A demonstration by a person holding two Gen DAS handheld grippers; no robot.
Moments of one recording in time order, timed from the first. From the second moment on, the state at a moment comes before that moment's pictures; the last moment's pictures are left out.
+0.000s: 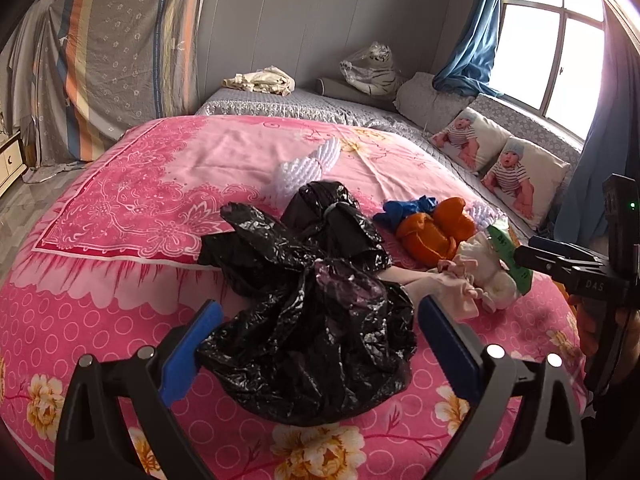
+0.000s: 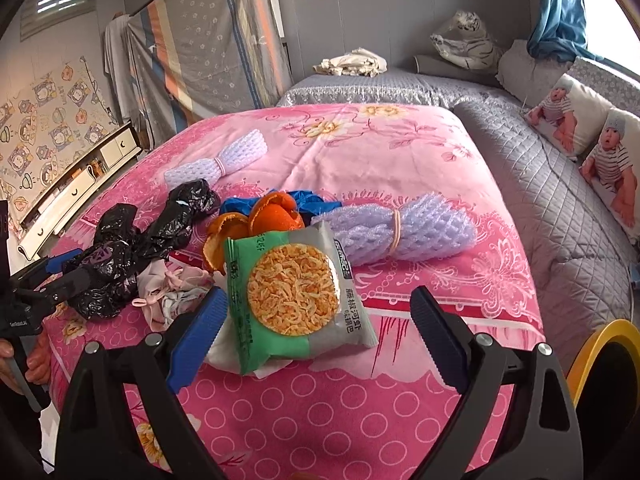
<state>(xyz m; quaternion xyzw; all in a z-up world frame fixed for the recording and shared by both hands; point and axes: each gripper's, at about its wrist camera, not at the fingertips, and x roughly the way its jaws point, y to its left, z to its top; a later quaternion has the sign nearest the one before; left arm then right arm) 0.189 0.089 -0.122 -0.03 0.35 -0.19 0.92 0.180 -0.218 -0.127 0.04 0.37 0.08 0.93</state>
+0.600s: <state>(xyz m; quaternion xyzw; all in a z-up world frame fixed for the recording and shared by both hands) 0.201 0.074 -0.131 -0.02 0.39 -0.20 0.90 0.186 -0.216 -0.137 0.06 0.39 0.10 0.91</state>
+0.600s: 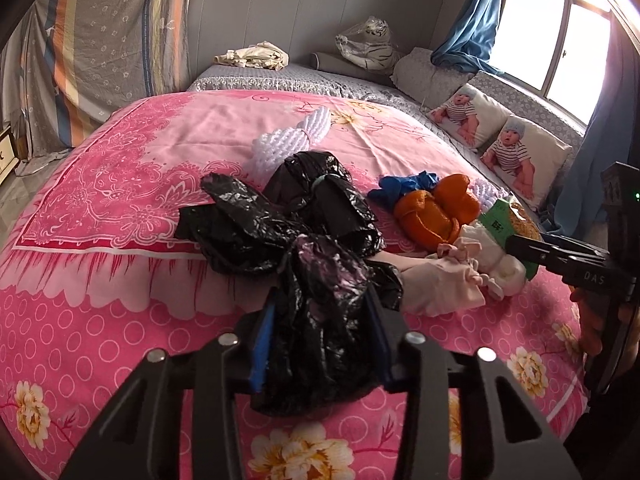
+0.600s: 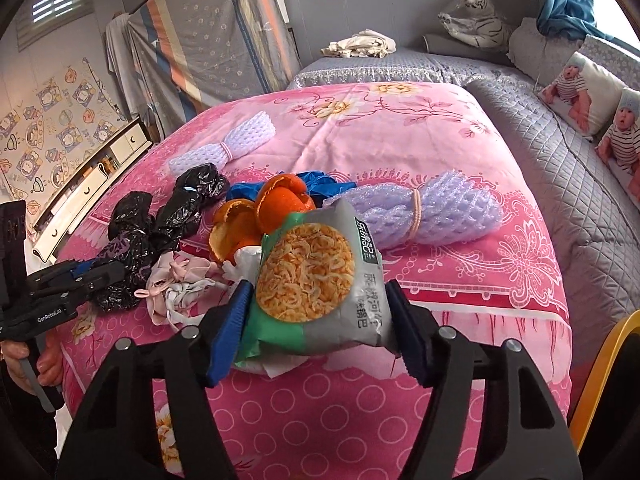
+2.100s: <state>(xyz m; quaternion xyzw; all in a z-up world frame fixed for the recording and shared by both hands) 0.132 0.044 -0.001 -0.05 0.22 -0.23 0.95 0.071 -0.280 -0.018 0.09 0.23 0.06 0.97</state>
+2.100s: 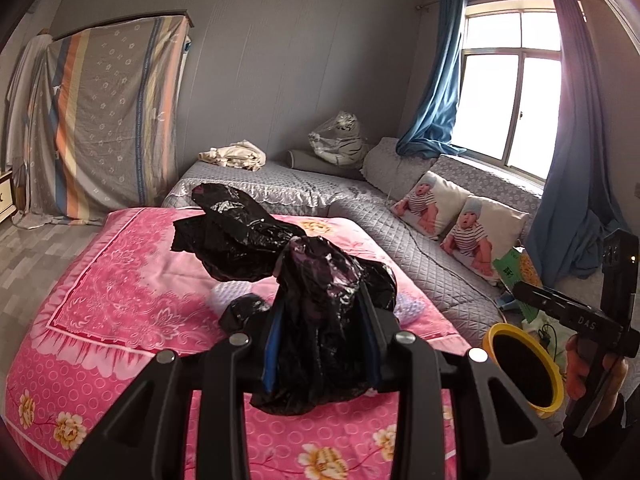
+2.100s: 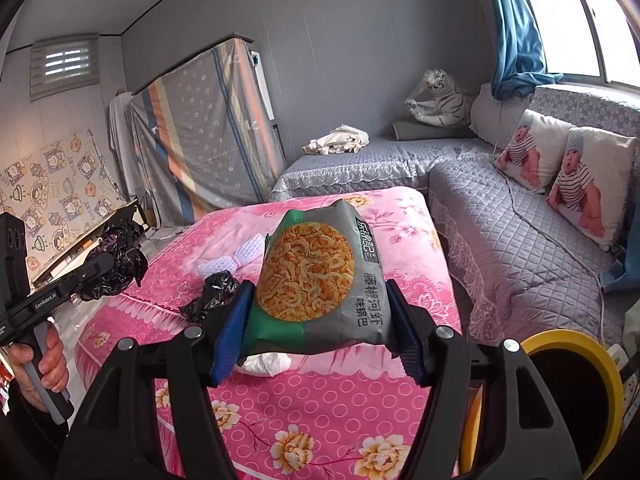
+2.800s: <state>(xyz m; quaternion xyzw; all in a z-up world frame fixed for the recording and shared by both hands) 0.110 -0.089 0.037 -0.03 0.17 -0.33 0.93 -0.014 -0.368 0.009 0.13 0.13 -0.07 0.98</state>
